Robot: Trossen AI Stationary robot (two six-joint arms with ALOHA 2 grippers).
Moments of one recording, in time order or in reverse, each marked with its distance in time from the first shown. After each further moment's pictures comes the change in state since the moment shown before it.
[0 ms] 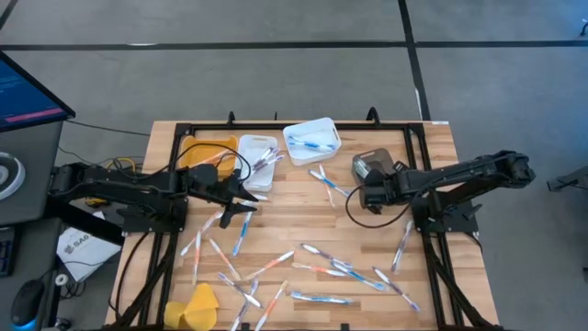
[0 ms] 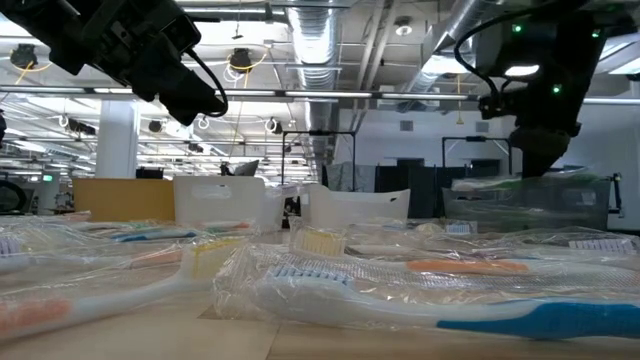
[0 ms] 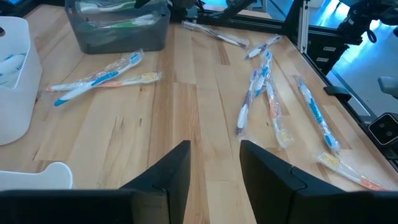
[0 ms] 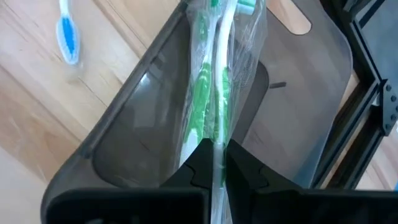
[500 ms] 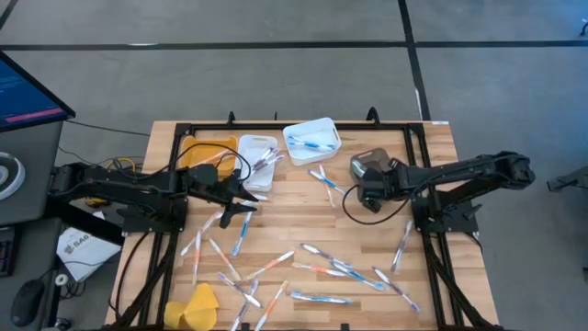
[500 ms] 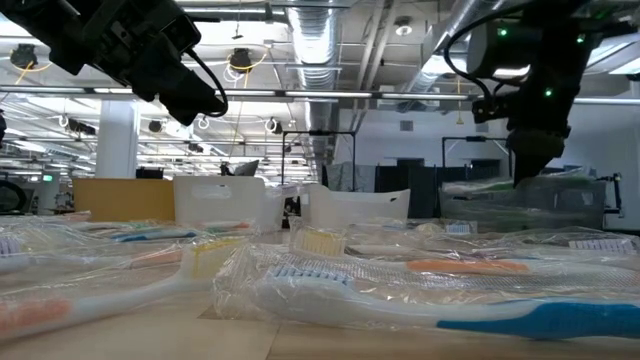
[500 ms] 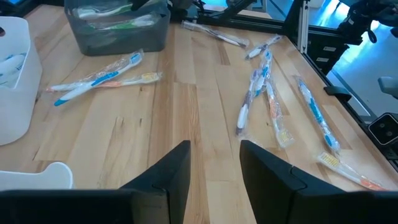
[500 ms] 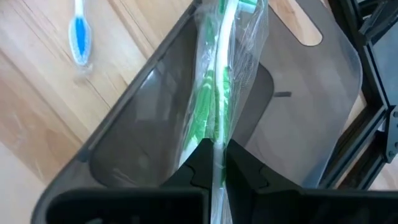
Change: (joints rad) left arm 0.000 0.000 0.000 0.000 0.000 0.000; right arm -0.064 0.000 0.000 0.066 -0.032 -0.187
